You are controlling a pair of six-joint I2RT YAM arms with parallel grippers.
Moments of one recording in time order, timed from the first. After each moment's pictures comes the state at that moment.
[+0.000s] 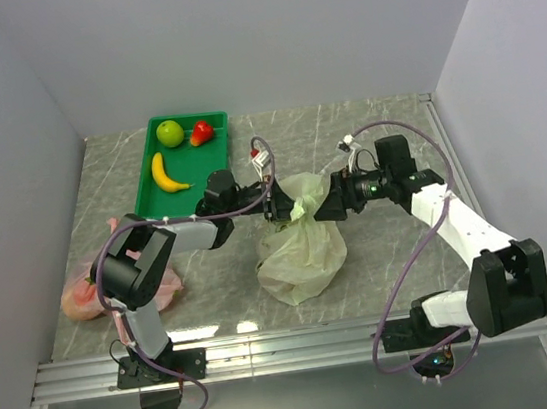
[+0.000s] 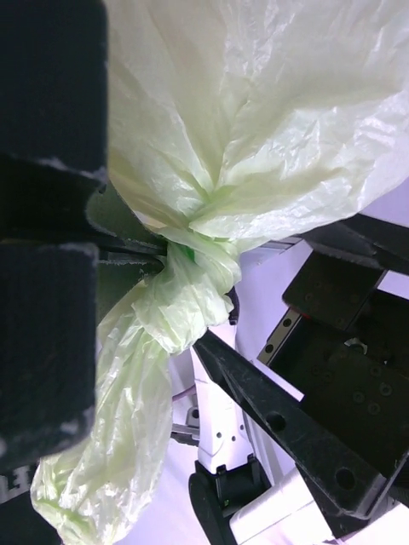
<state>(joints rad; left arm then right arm) -0.60 1.83 0.90 0.95 0.98 -1.14 0.19 1.29 0.90 -0.37 -0.93 0.10</state>
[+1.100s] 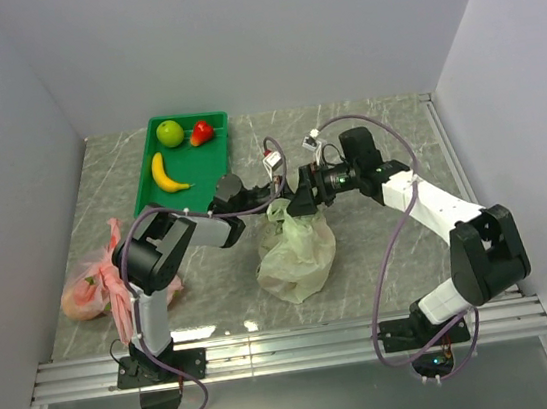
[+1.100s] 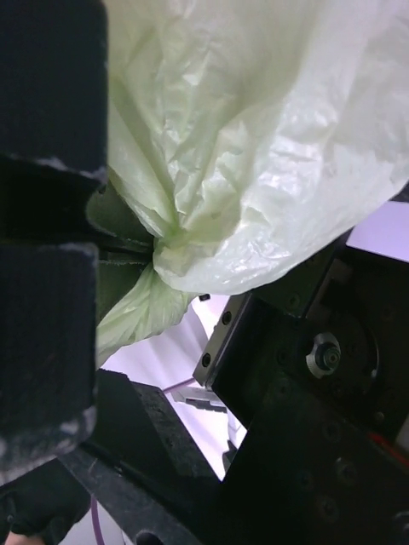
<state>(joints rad) -0.64 1.98 0.96 1.23 1.03 -1.34 0.37 1.47 1.01 -0.18 -0.94 0.31</state>
